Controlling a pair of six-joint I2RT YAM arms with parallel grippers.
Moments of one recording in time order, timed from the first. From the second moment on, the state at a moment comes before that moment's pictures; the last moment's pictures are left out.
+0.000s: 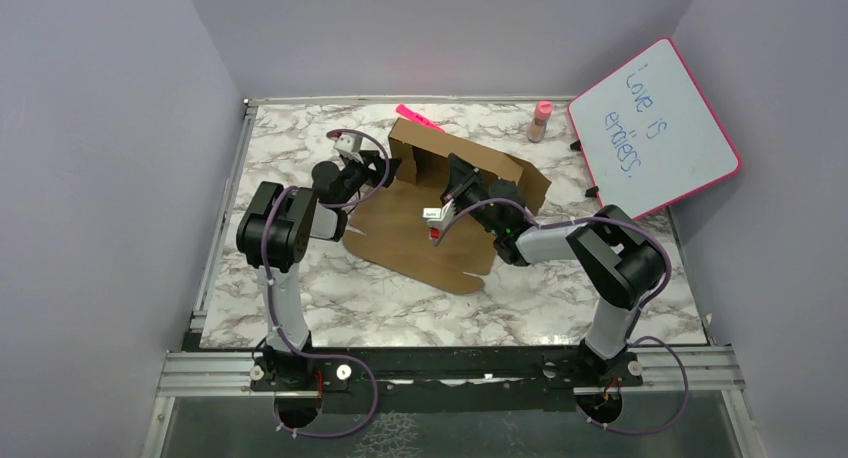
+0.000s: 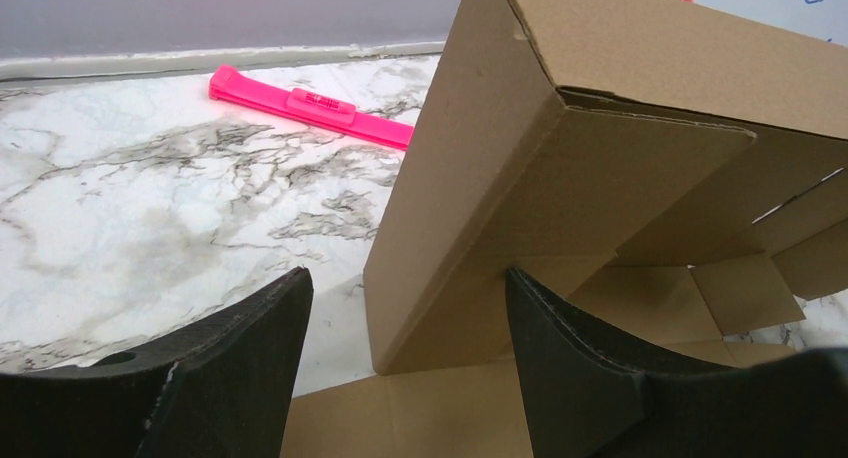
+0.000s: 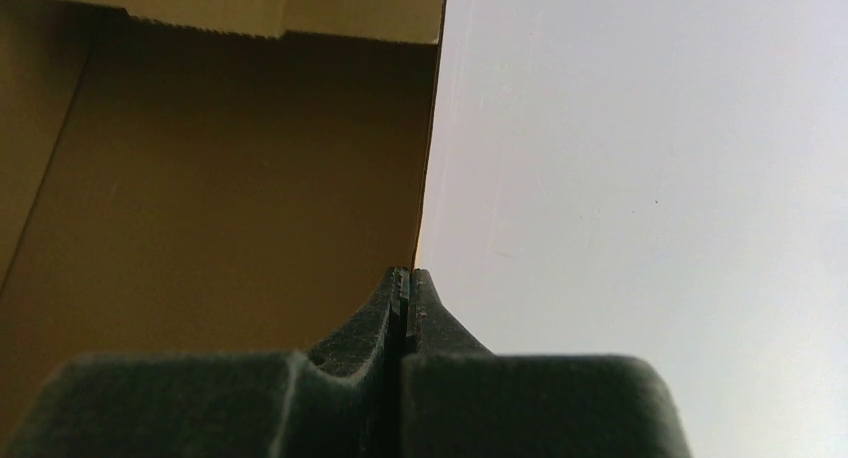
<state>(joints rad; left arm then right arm) -0.18 2.02 0.82 1.26 0.43 -0.32 0.66 1.81 0.77 1.04 -0.09 -1.78</state>
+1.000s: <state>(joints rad) -0.24 2.14 0.91 1.36 0.23 -0.39 0.66 1.79 0.80 0.96 -0.13 -1.71</state>
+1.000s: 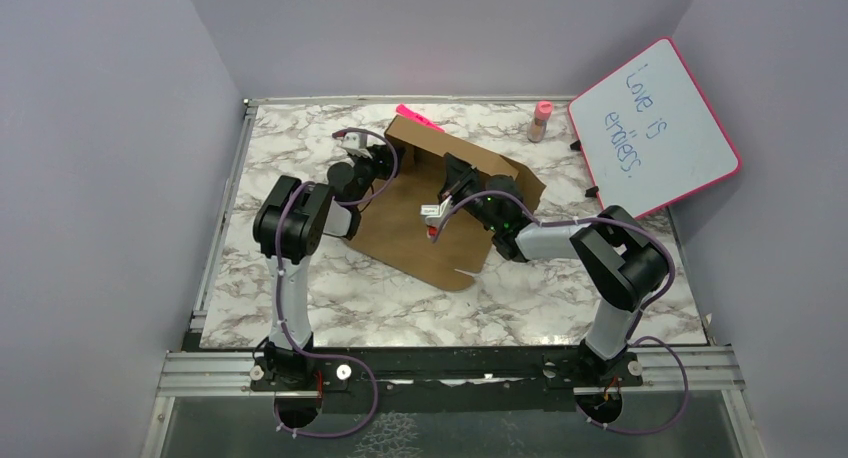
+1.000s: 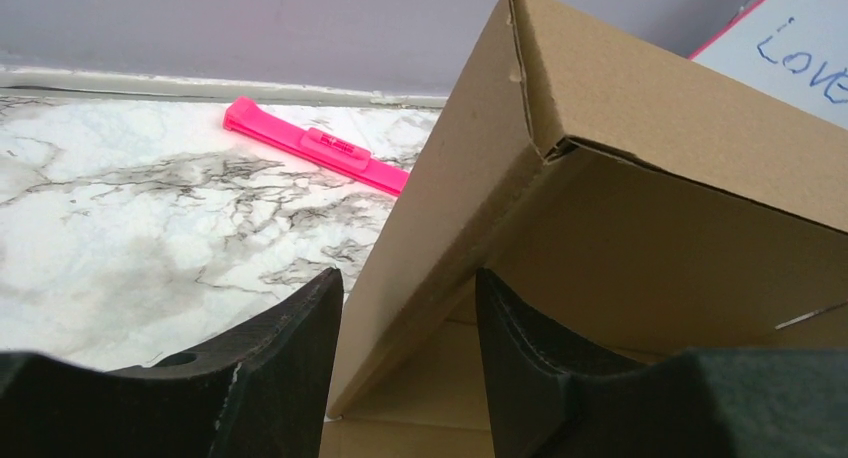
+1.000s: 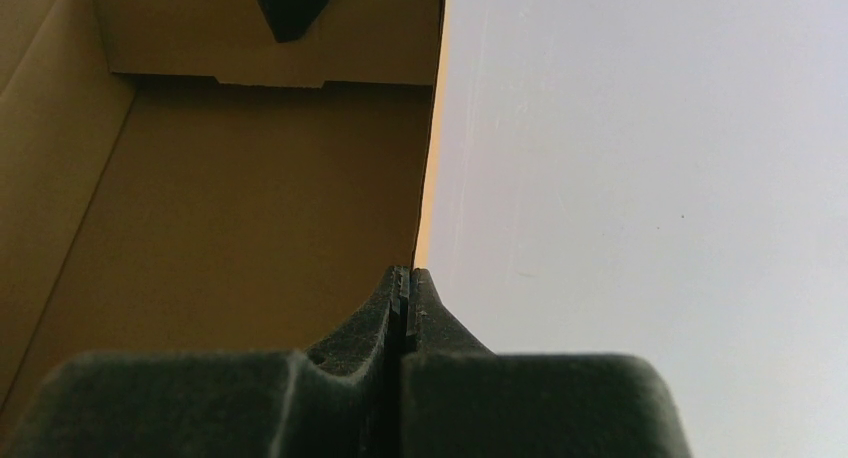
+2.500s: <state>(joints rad) -0.35 1.95 0.79 1.17 -0.16 -0.35 0.70 1.71 0.83 0.81 -0.18 -1.62</state>
